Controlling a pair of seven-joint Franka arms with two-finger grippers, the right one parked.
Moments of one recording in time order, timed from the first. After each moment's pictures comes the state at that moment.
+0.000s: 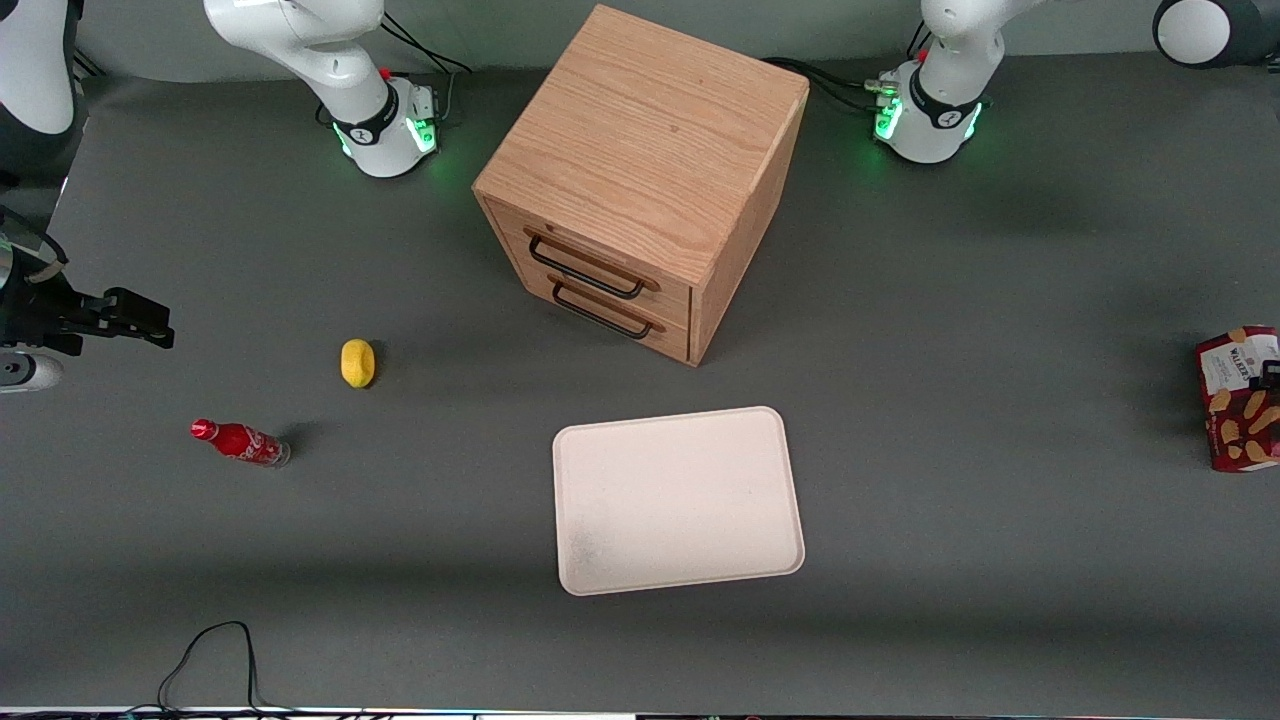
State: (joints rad) arm 0.46 0.71 0.19 -1.48 -0.06 2.04 0.84
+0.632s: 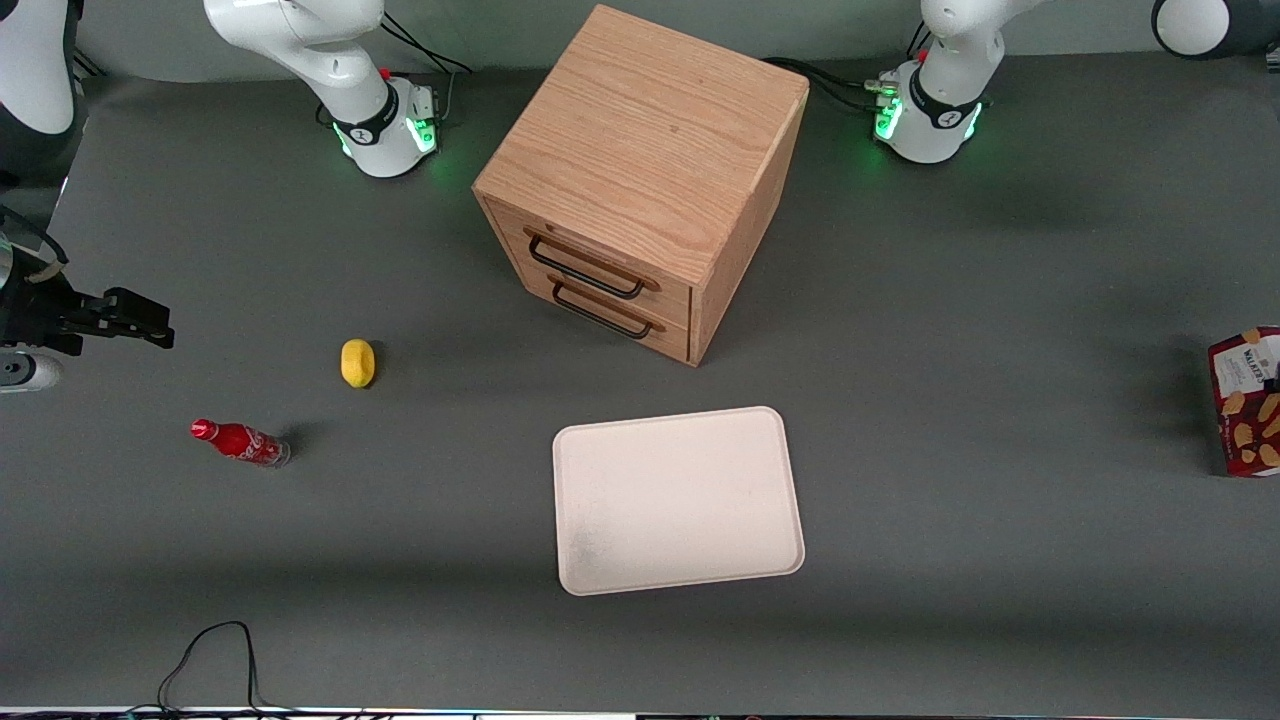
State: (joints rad) arm 0.44 0.65 0.19 -1.45 -0.05 1.95 0.85
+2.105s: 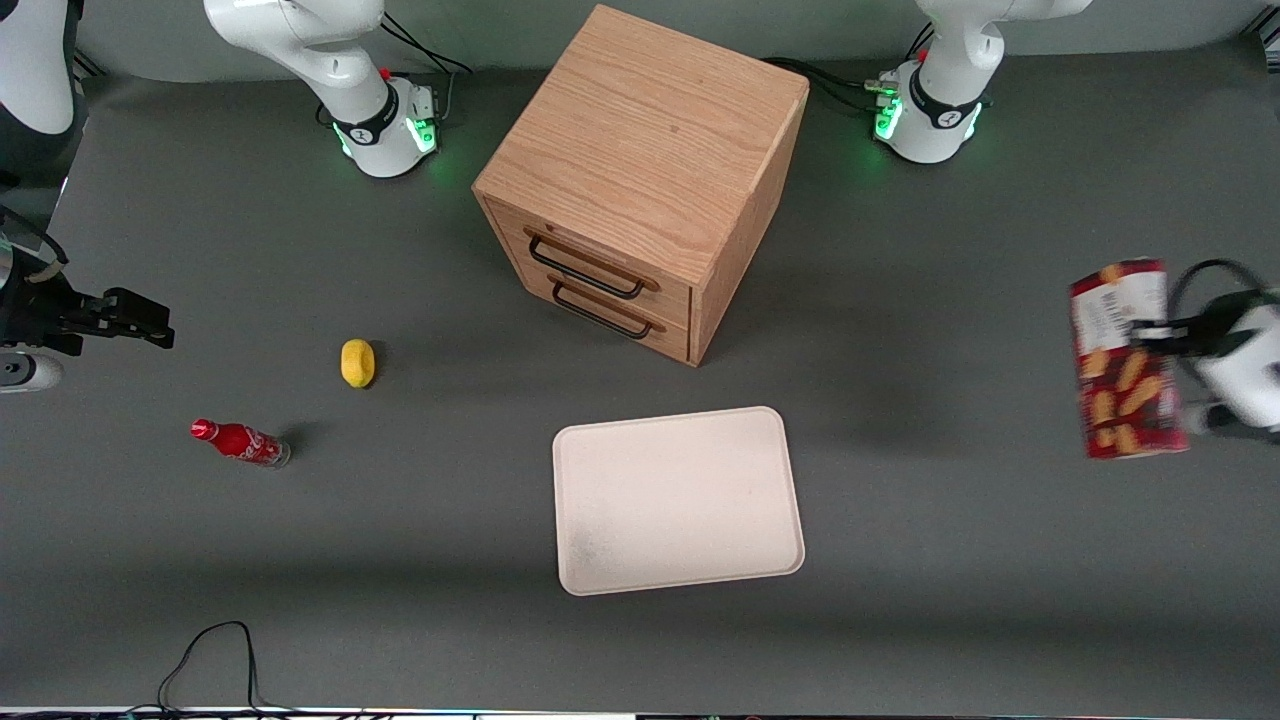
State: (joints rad) arm -0.11 0.39 0.09 -1.24 -0.02 1.35 0.06
